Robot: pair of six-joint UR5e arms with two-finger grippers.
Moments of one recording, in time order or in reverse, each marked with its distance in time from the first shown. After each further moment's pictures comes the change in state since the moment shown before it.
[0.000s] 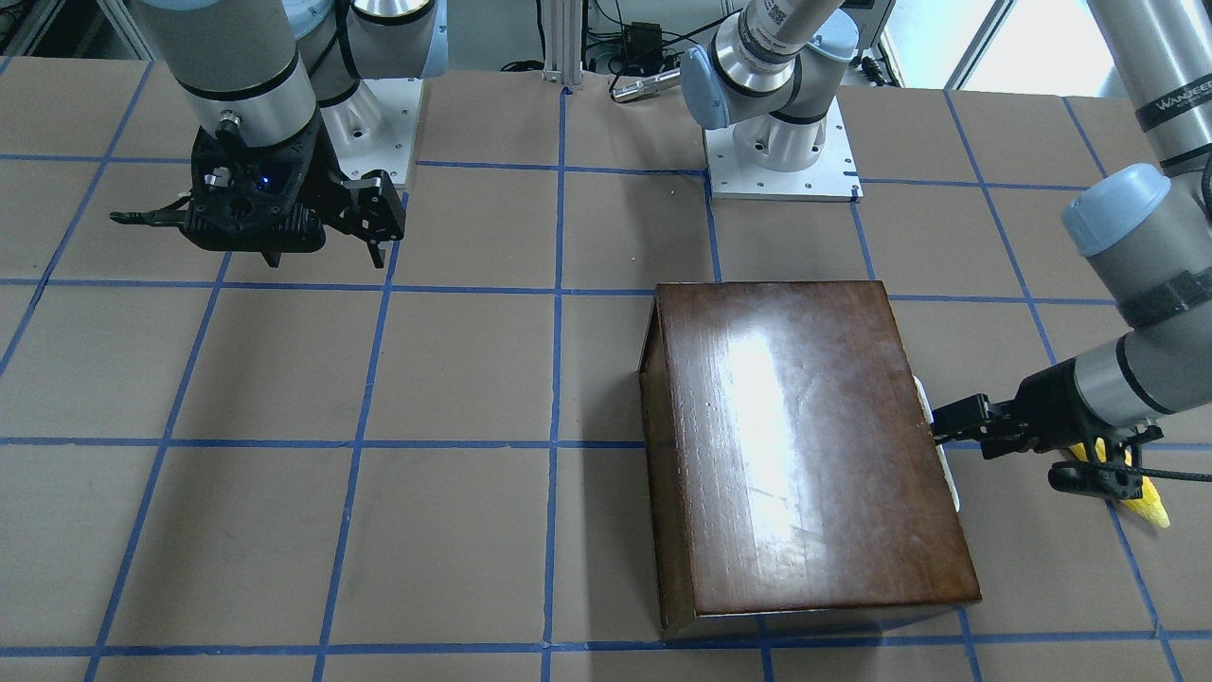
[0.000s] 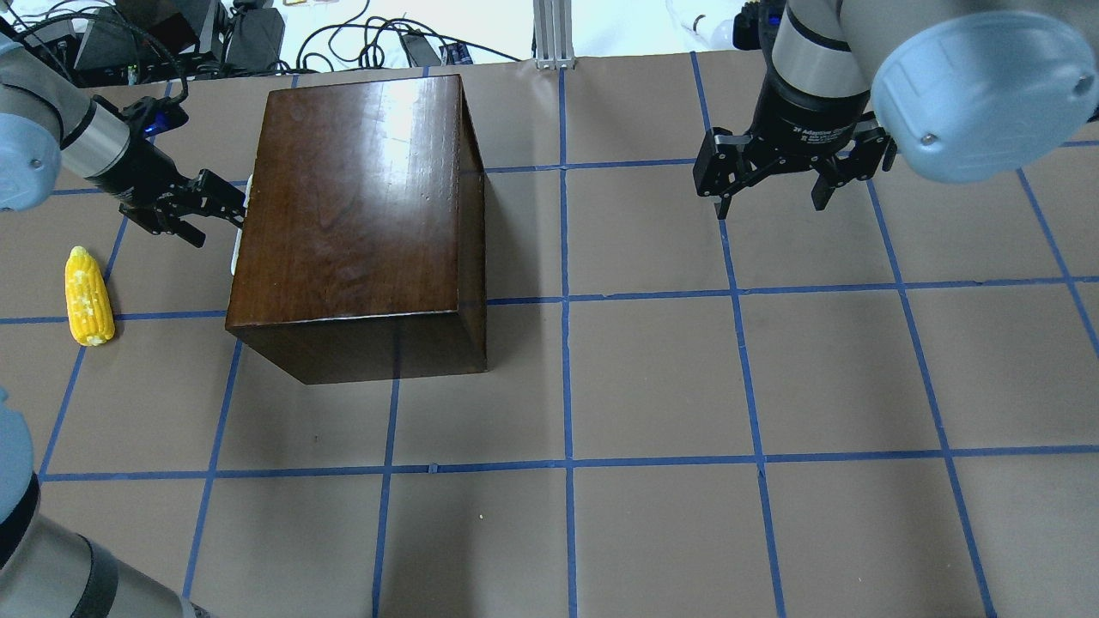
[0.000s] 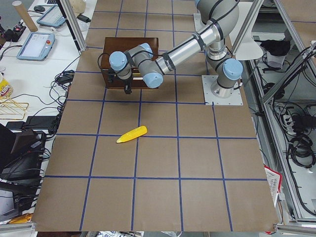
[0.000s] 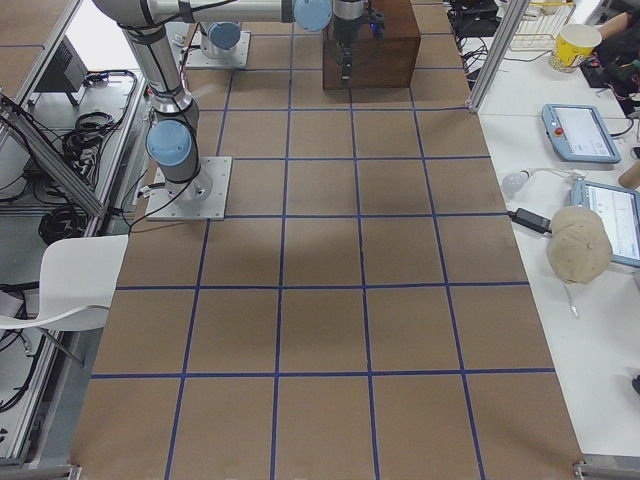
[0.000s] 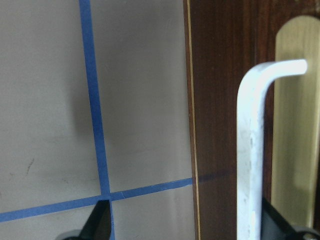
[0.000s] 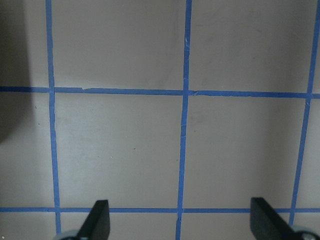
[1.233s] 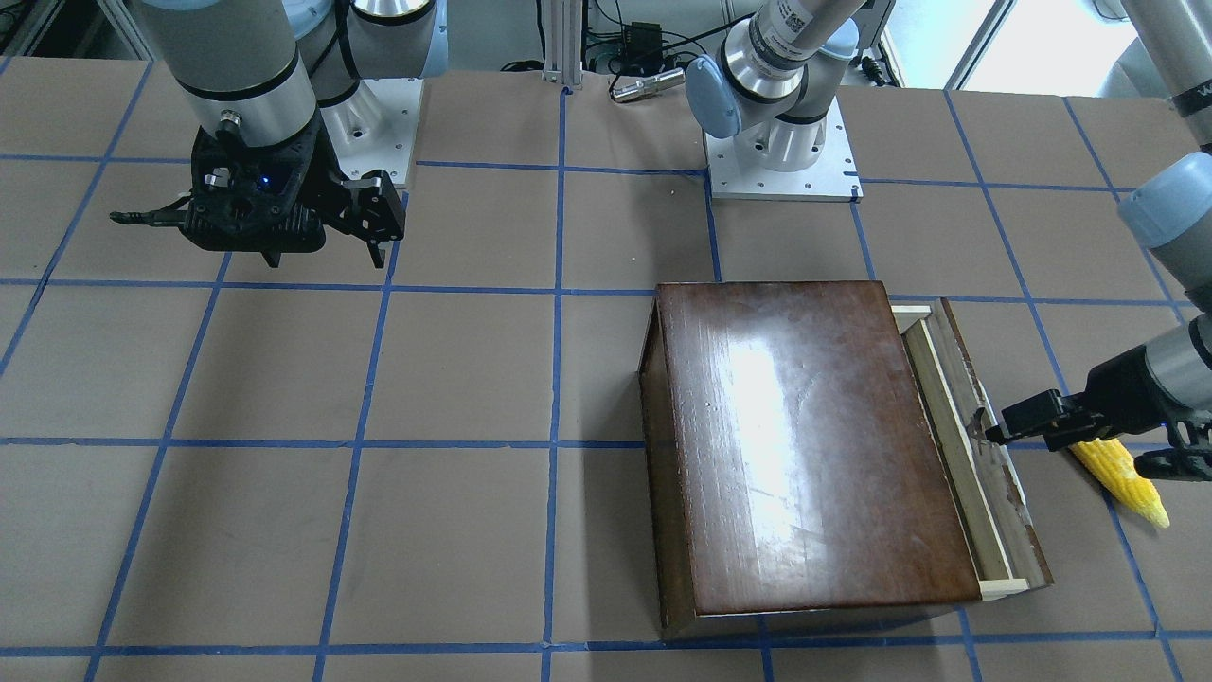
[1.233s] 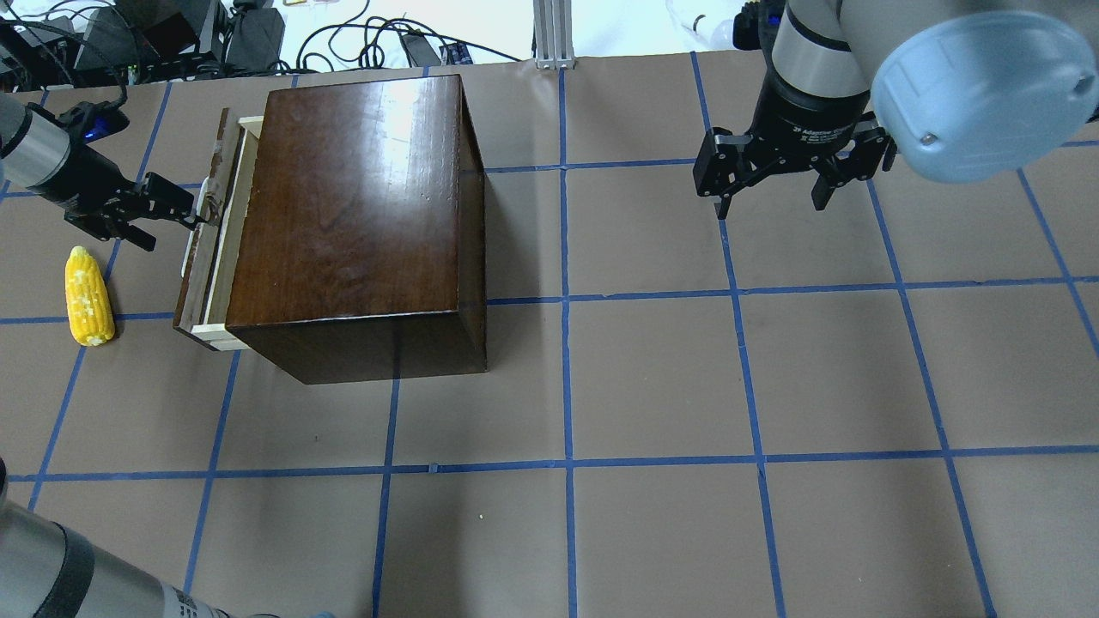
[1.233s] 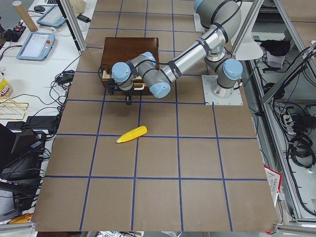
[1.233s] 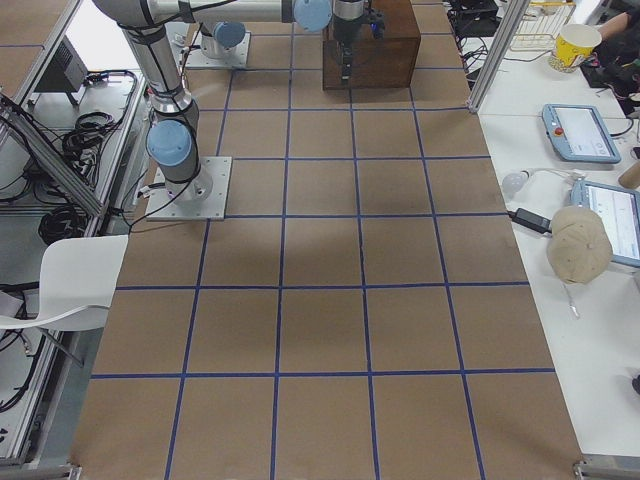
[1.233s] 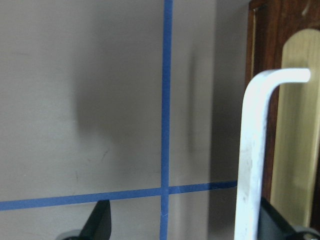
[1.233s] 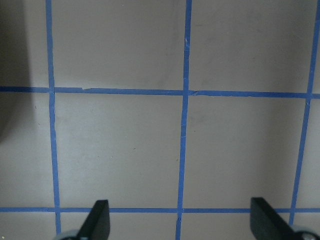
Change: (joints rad) left arm 0.111 -0.001 0.007 0.035 0.010 0.019; right arm 0.000 0.000 0.000 0.000 0.000 0.000
